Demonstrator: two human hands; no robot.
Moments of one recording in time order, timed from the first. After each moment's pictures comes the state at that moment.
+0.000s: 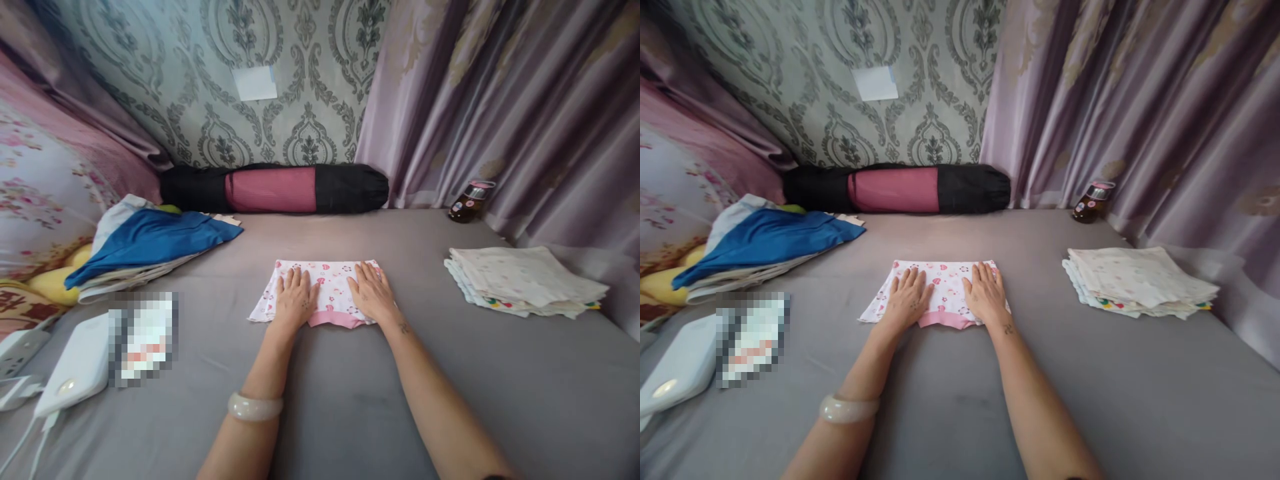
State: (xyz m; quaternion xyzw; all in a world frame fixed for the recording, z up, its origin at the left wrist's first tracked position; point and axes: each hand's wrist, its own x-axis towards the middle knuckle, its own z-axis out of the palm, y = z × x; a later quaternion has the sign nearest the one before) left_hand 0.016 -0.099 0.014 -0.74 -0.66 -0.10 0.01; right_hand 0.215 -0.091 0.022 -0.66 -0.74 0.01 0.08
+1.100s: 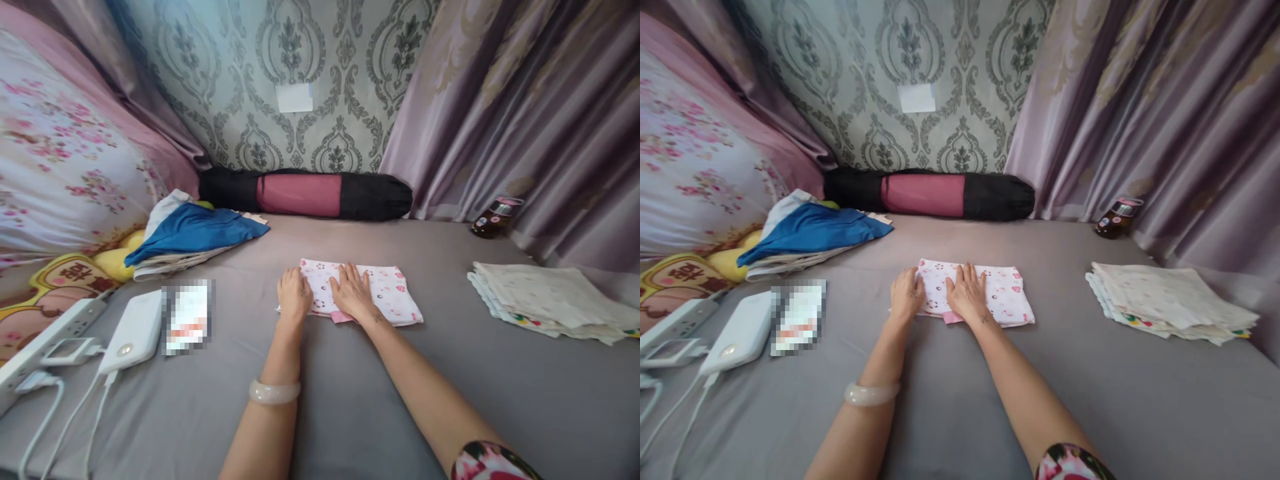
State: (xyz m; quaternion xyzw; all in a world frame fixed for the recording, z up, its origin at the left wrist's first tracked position) left_hand -0.032 -0.100 0.018 -0.62 -0.73 -0.27 -0.03; right_hand 0.117 -0.080 0.022 -0.64 -0.76 0.07 0.09
